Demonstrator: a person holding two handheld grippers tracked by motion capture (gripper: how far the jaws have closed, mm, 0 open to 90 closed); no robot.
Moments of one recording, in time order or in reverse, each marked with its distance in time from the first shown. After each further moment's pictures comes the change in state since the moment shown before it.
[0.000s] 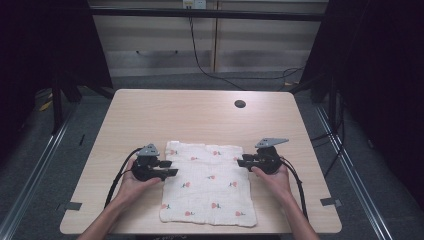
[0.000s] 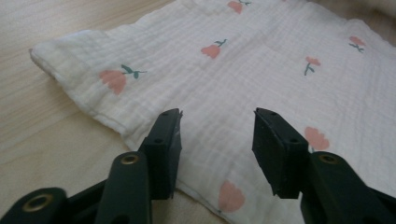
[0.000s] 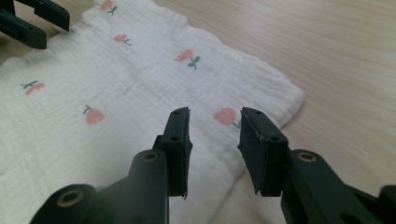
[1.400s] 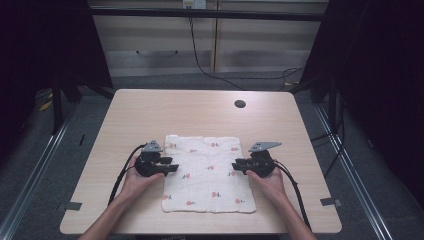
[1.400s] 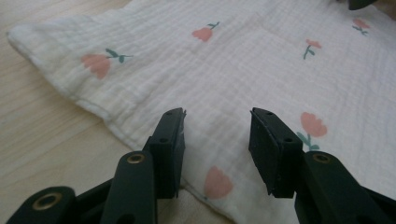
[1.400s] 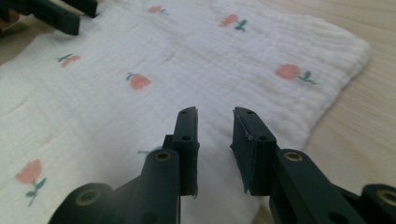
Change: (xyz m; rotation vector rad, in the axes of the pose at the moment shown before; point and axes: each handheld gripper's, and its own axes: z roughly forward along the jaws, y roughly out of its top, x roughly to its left) left arm 0.007 0.008 0.013 0.017 0.043 0.002; right arm 0.008 -0.008 0.019 0.005 0.032 0.002
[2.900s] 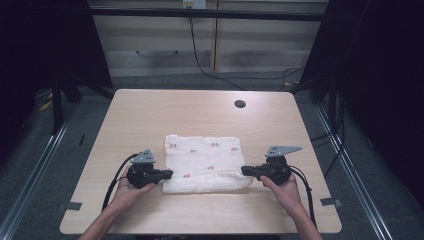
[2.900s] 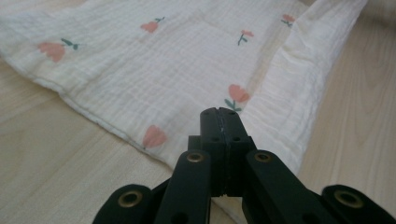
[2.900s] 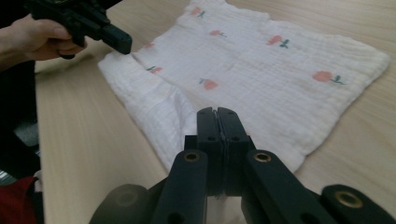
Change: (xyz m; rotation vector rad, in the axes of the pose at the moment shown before) left arm -0.024 -0.017 -0.036 -0.043 -0.100 0.034; right arm 0.025 -0.005 -0.063 -0.067 0.157 0.004
